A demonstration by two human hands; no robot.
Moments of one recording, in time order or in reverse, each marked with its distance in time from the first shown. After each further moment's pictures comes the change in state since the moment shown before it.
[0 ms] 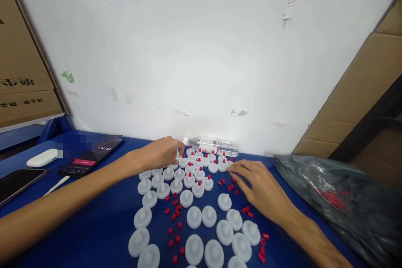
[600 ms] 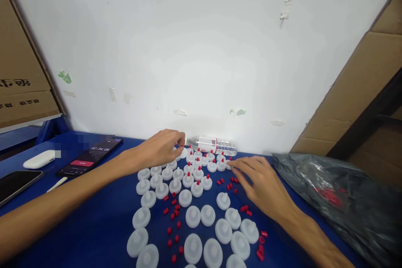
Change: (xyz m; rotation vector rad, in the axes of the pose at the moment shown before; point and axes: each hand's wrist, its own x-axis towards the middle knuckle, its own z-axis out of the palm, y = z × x) left_hand -0.005 0.014 -0.014 -0.055 0.230 0.032; right_hand 0.000 0.000 -0.003 -0.061 0.145 -0.051
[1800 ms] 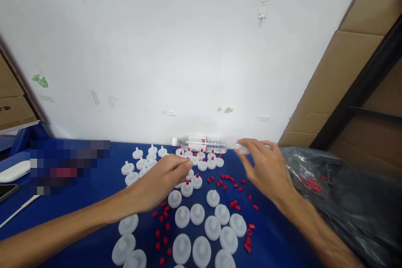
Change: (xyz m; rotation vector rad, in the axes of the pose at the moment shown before) left_hand -0.031 0.076 0.023 -0.664 -0.138 -0.048; right_hand 0.008 0.008 -0.026 -0.231 0.149 0.200
